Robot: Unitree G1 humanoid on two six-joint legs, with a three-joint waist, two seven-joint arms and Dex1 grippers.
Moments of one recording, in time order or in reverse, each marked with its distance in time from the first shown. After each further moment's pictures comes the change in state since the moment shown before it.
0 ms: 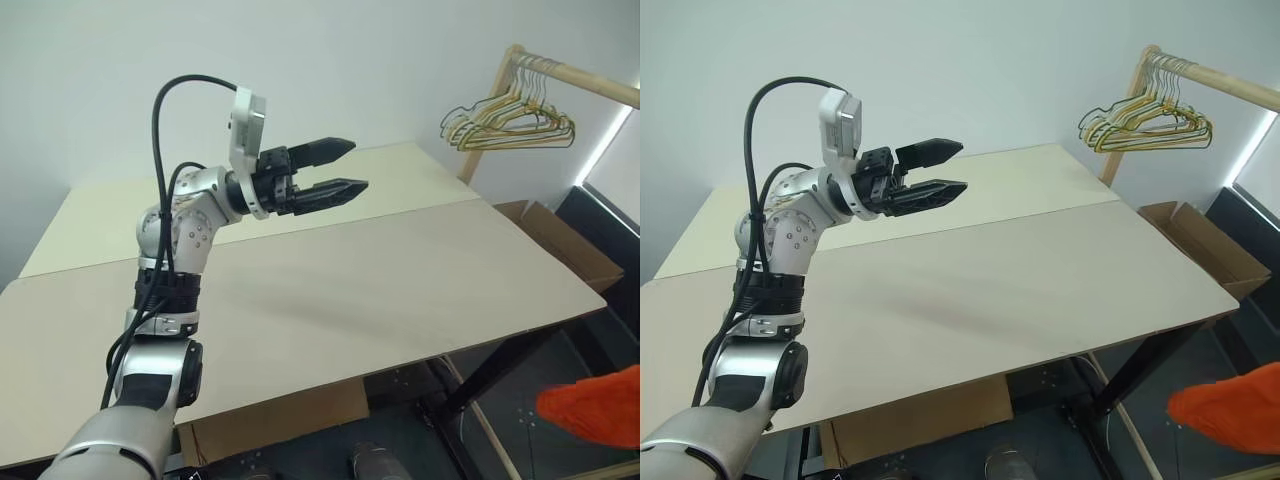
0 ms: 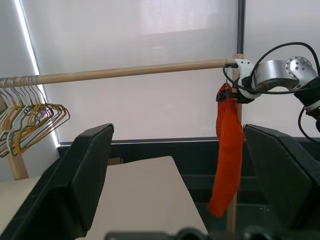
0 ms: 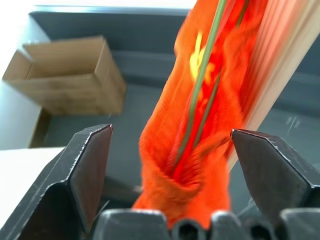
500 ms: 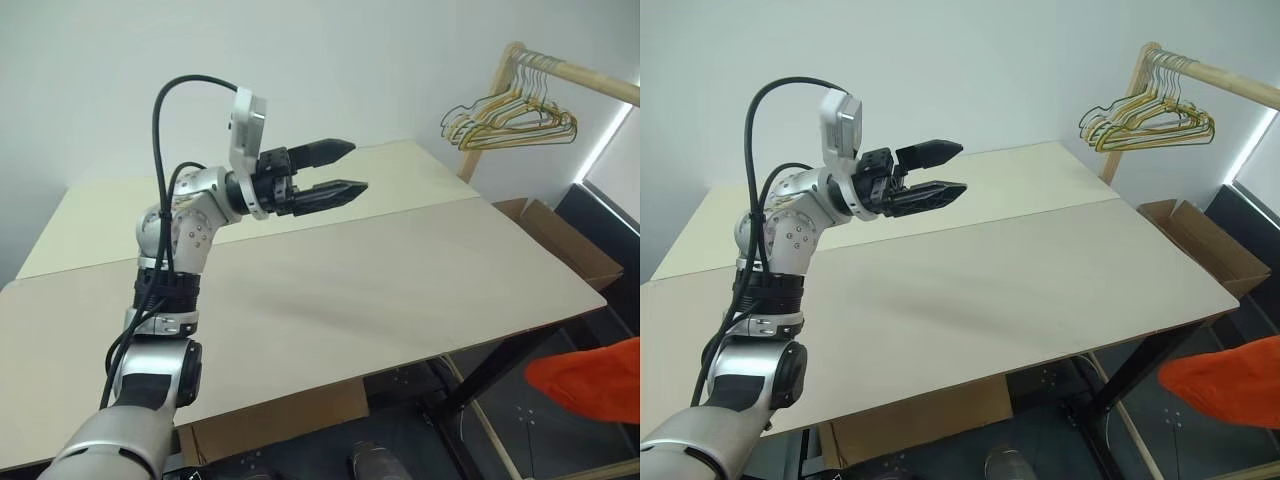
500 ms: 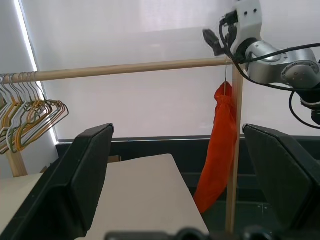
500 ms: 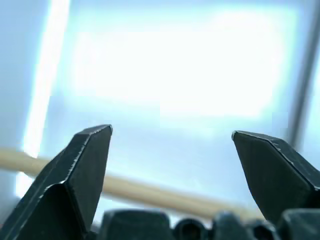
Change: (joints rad) left arm 0.000 0.006 -0.005 0.004 0.005 -0.005 0.008; right arm -0.131 -0.126 0.487 -0.508 -0.972 -0.381 0.407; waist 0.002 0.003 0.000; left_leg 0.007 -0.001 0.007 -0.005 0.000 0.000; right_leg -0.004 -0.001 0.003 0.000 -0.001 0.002
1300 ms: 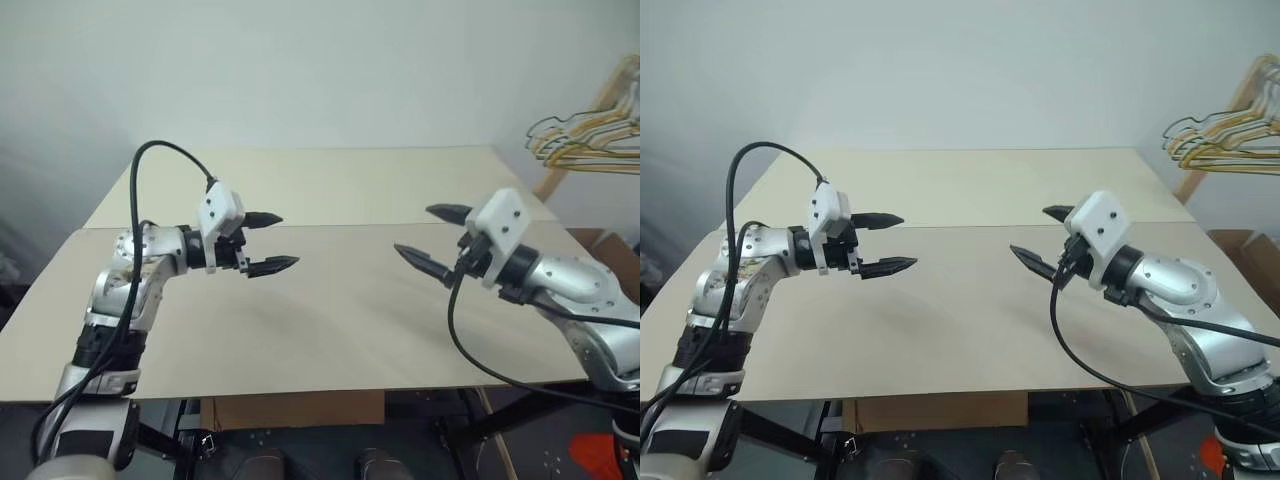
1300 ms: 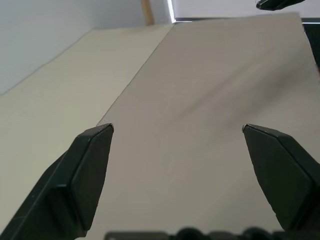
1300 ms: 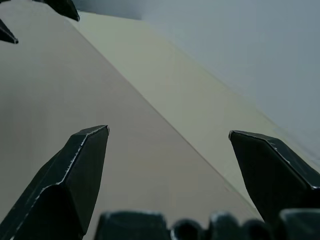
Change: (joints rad) left arm 0.382 0.280 -0.078 -0.182 0.270 -0.186 0.064; right arm -0.156 0.378 0.540 0.068 -0.070 -0.251 1.377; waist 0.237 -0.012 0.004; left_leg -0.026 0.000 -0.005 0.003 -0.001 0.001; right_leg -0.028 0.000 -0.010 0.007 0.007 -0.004
